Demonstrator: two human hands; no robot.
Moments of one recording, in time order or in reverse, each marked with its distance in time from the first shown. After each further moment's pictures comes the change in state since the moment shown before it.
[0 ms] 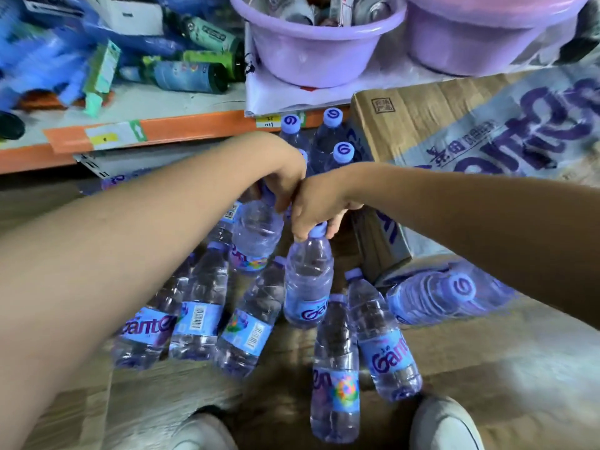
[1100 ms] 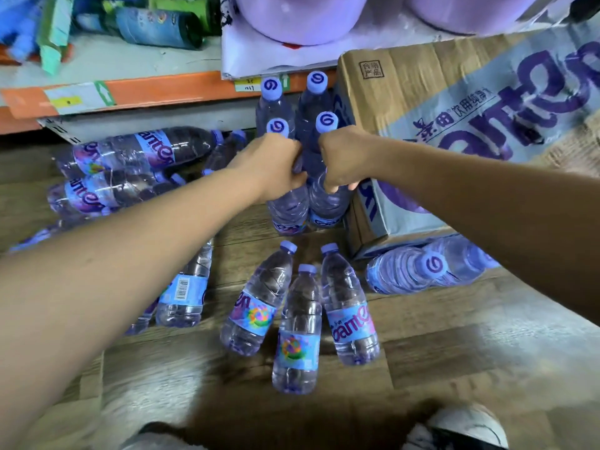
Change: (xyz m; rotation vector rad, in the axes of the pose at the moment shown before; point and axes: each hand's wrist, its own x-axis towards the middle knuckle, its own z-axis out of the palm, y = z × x) left_hand -0.004 0.021 0.045 -0.193 0.605 0.160; right_hand -0.013 0.039 -0.027 -0.418 0.286 0.112
